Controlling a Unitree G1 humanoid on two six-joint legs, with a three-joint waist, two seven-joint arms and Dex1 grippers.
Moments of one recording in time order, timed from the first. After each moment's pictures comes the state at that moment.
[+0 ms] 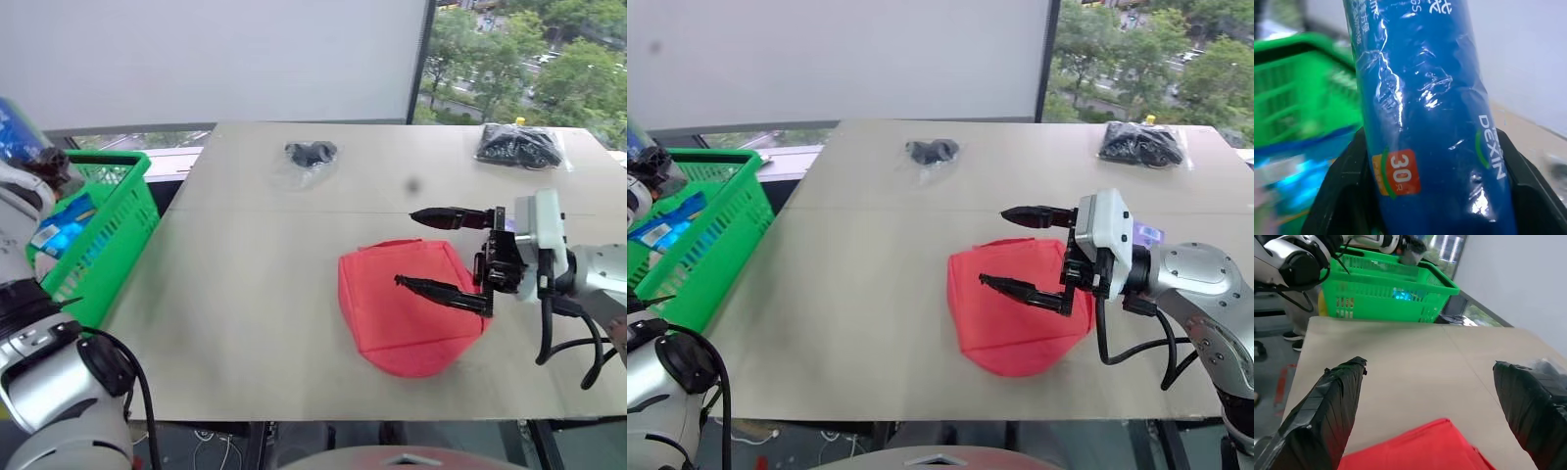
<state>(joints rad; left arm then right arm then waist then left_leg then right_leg) -0.71 0.81 0.74 0.40 -0.44 0.87 -0.05 -0.25 -0.78 -0.09 -0.68 0.81 0.58 0.85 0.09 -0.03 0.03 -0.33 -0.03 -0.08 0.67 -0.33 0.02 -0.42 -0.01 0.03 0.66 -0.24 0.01</state>
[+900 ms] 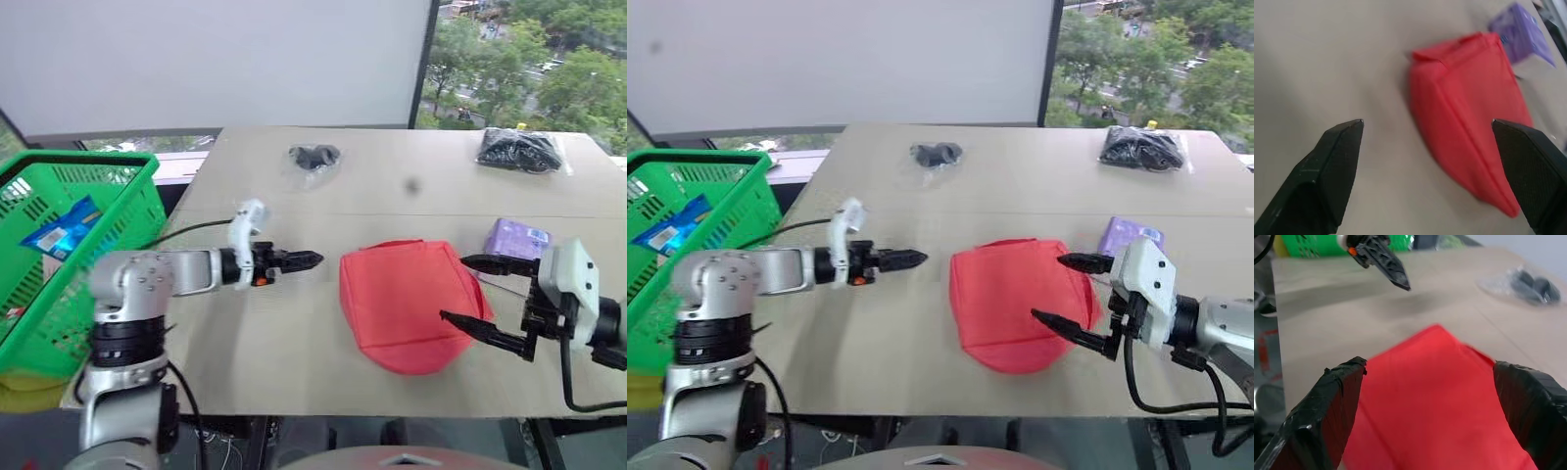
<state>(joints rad) -0.54 0.51 0.17 -0.05 -0.89 1.46 -0.40 0.28 -0.90 -0.44 -0.83 0.77 0.63 0.85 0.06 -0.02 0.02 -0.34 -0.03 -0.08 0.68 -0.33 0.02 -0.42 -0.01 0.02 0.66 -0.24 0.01</state>
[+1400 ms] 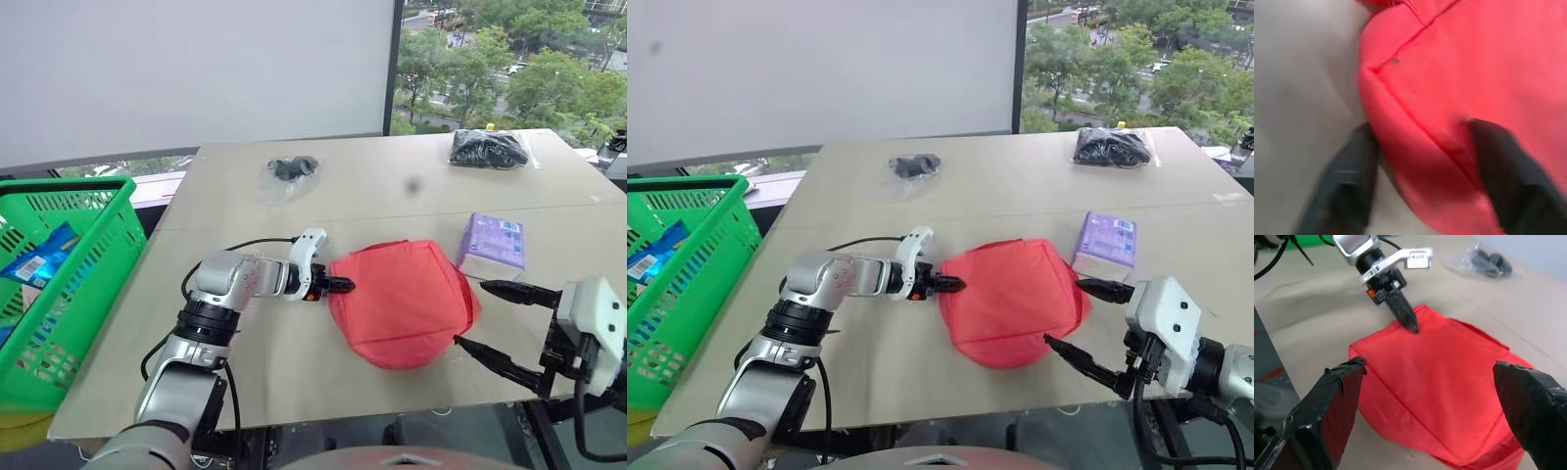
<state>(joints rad) -0.57 0.41 -0.19 0.13 -0.59 1.25 -0.48 0.49 -0.81 -0.56 -0.97 0.76 0.61 0.79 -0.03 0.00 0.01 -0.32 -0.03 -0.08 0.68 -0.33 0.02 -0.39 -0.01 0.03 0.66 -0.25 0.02</state>
